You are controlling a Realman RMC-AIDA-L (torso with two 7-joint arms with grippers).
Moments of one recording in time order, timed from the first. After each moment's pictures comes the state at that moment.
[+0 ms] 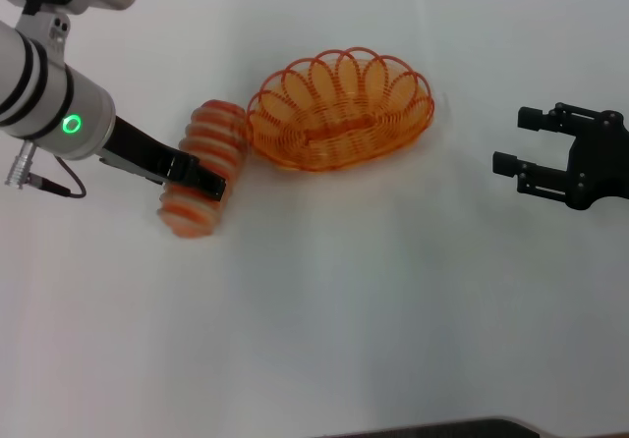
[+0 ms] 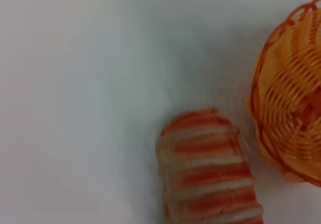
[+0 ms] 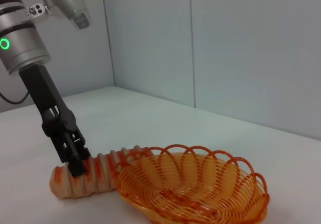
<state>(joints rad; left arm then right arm) -0.66 -2.17 1.30 1.14 2.67 1.42 -2.78 0.32 2.07 -0.42 -0.64 -2.06 -1.60 1.03</state>
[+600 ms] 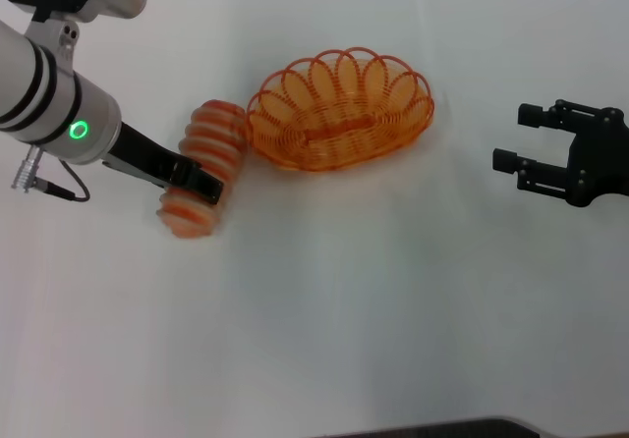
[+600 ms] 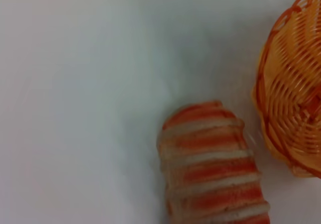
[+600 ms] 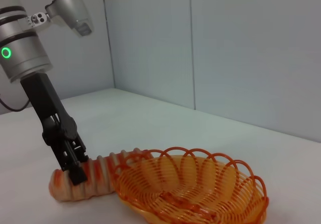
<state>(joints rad) -0.66 -2.17 1.33 1.11 2.67 1.39 -2.79 0.33 2.07 -0.41 -0.64 -2.06 -1.60 1.04</state>
